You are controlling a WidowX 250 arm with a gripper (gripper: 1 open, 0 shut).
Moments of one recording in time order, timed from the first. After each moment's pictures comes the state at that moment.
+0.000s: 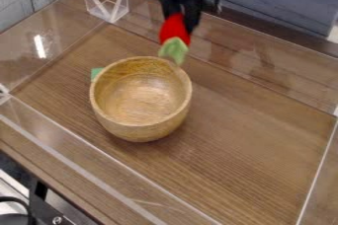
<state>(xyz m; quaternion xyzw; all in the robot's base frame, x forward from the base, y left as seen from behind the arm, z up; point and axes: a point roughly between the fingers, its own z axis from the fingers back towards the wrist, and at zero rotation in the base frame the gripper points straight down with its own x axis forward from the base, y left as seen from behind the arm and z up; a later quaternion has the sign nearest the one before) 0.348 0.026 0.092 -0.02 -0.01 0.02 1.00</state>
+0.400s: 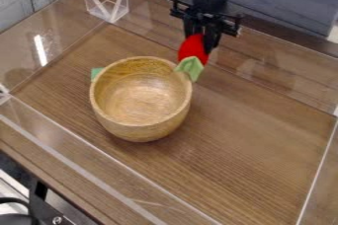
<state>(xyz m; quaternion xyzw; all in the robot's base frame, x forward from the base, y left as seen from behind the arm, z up) 0.353 0.037 0.073 -0.02 0.00 0.01 1.00</state>
